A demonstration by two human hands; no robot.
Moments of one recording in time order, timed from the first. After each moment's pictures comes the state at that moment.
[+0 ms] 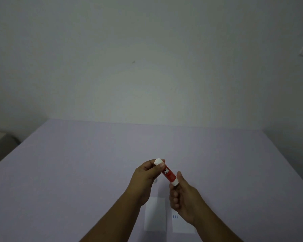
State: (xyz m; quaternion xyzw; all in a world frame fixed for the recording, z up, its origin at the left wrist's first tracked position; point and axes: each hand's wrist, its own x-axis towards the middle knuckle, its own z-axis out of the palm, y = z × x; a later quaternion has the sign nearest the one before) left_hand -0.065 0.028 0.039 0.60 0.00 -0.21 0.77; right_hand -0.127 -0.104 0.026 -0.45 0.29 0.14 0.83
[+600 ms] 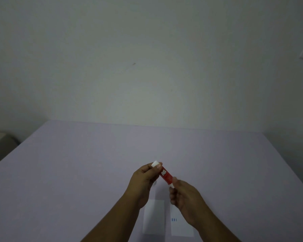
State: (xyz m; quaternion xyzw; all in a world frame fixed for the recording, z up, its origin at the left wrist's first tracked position) left_hand -0.061 0.027 0.034 0.57 0.04 -0.21 0.79; right_hand -0.127 -0.107 0.032 -0.51 0.26 0.08 0.82
